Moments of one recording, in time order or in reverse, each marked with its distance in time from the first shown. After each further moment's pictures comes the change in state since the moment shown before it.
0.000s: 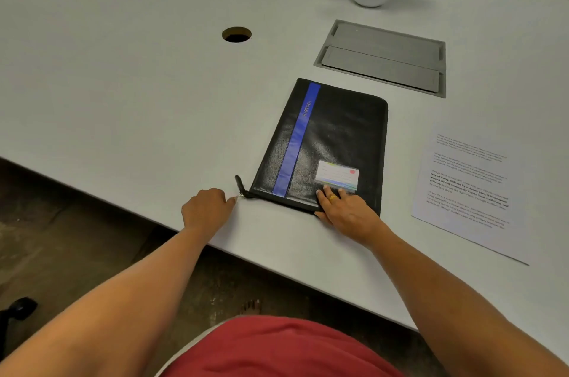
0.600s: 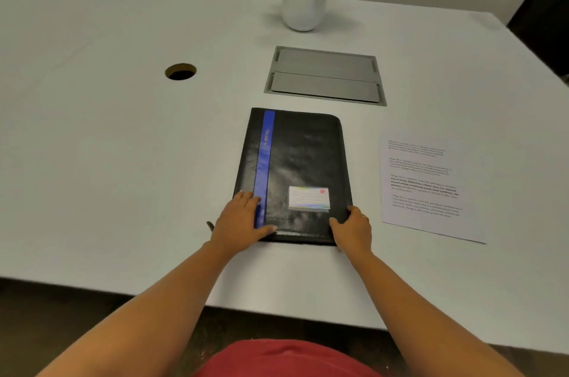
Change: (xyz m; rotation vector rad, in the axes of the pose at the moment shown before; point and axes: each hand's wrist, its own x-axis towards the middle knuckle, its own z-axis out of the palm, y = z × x) left_hand 0.030 0.077 -0.010 -0.125 -0.036 0.643; right_hand -0.006 0.004 0.020 1.196 0.439 1.033
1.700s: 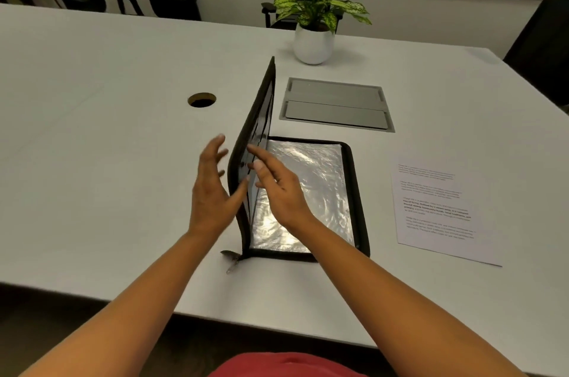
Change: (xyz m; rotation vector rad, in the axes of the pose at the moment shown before) left_hand -0.029 -0.008 -0.111 -0.553 0.795 0.206; right_hand -0.086 -0.176 0.002 0.673 -0.386 -0.792
